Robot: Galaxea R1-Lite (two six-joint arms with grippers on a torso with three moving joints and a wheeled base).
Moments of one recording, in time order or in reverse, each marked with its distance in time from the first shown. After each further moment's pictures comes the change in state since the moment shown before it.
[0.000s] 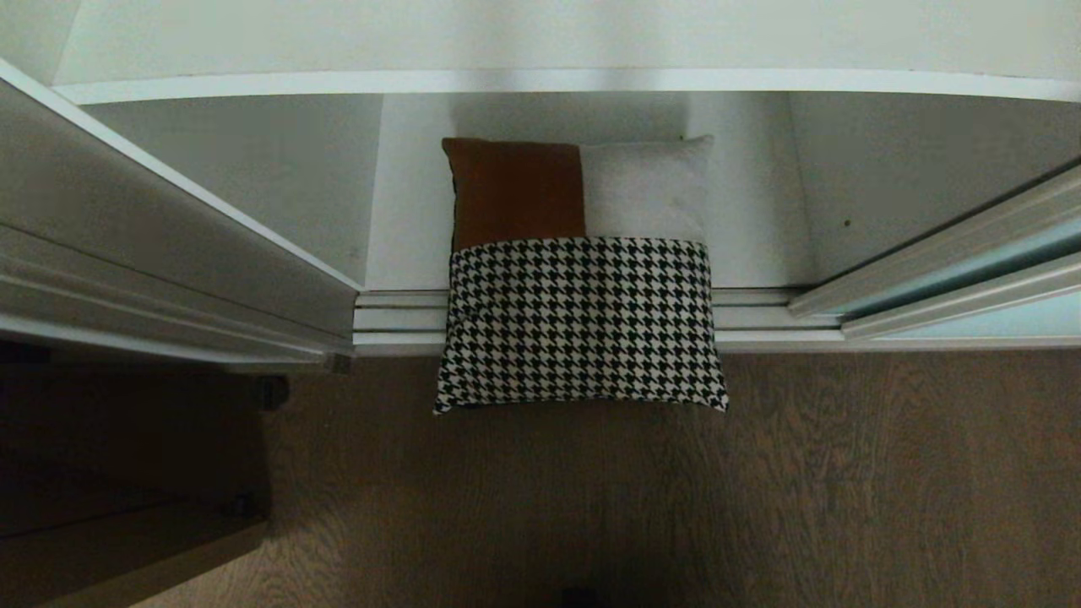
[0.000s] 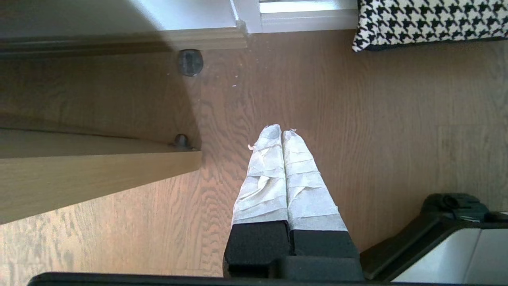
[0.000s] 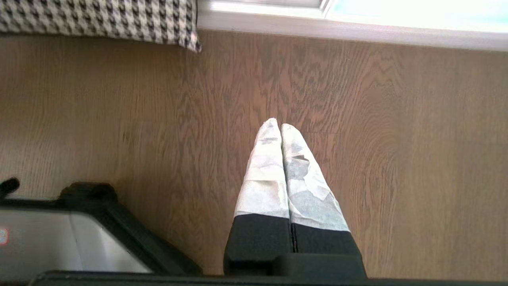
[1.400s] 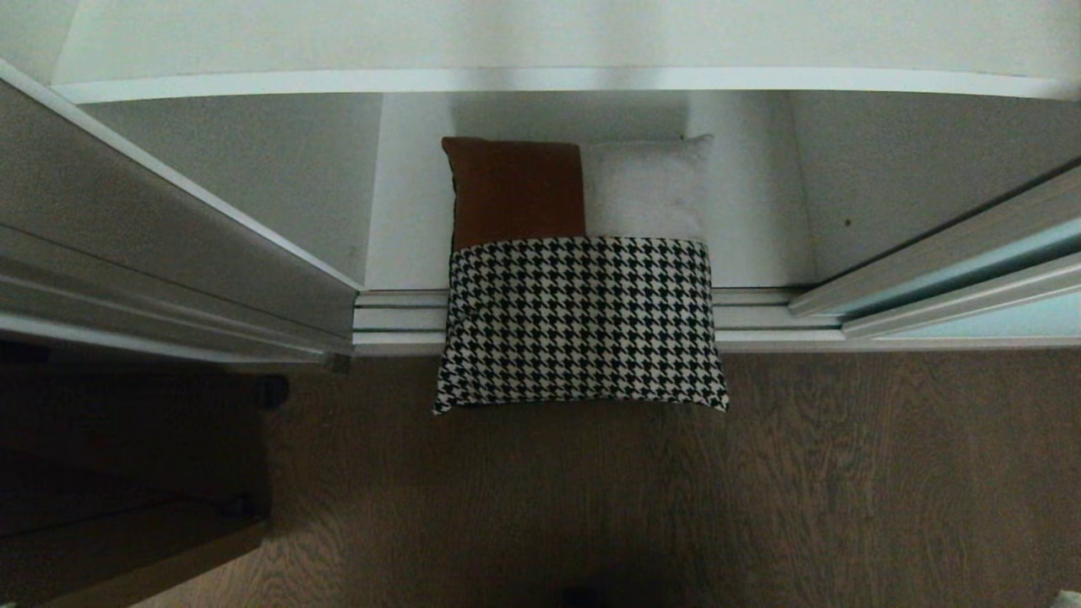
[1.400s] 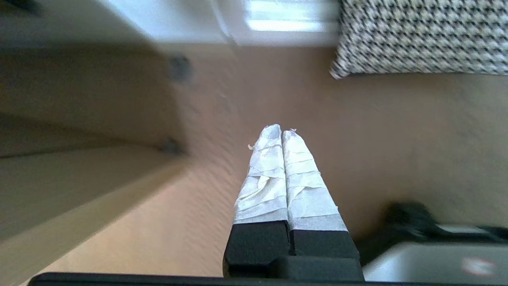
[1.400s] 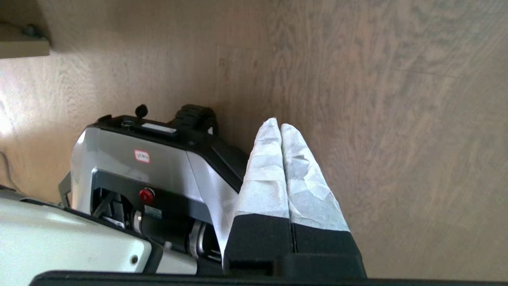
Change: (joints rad) left arm 0.000 0.311 -0.353 0.112 -0.027 -0.073; right arm -0.004 0.589 -0.454 0.259 0.309 0.050
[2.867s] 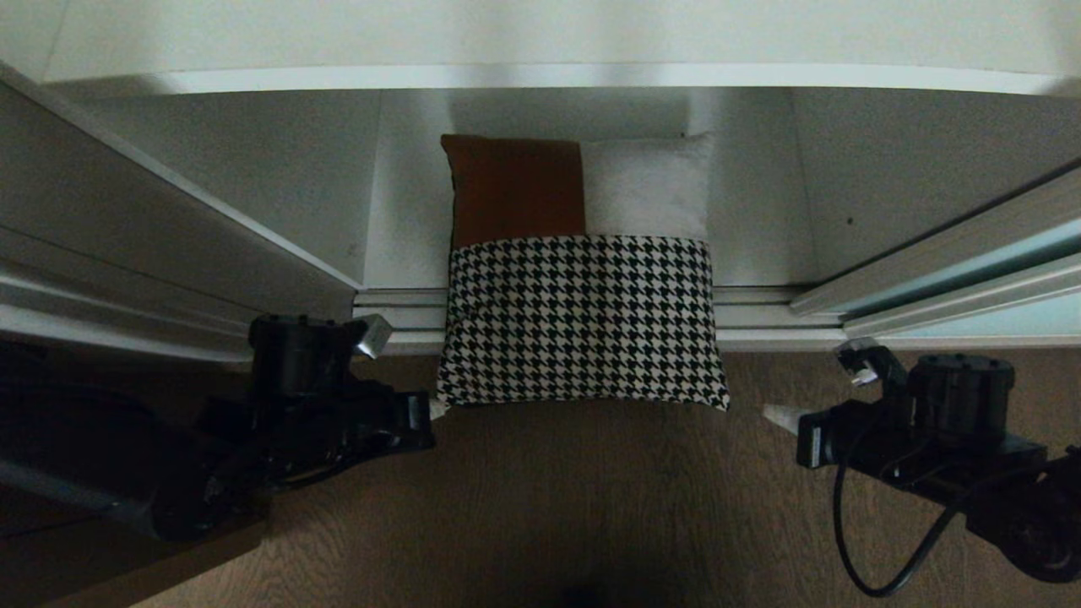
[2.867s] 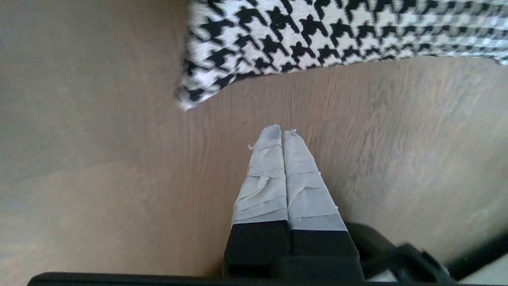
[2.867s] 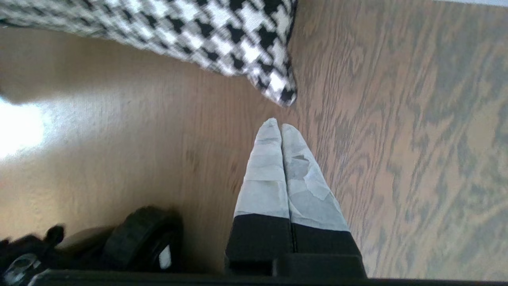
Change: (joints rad) left arm -0.313 1.539 -0.372 -0.774 -0.162 -0.245; right arm 0.105 1.325 -0.034 -1.317 0.011 0.023
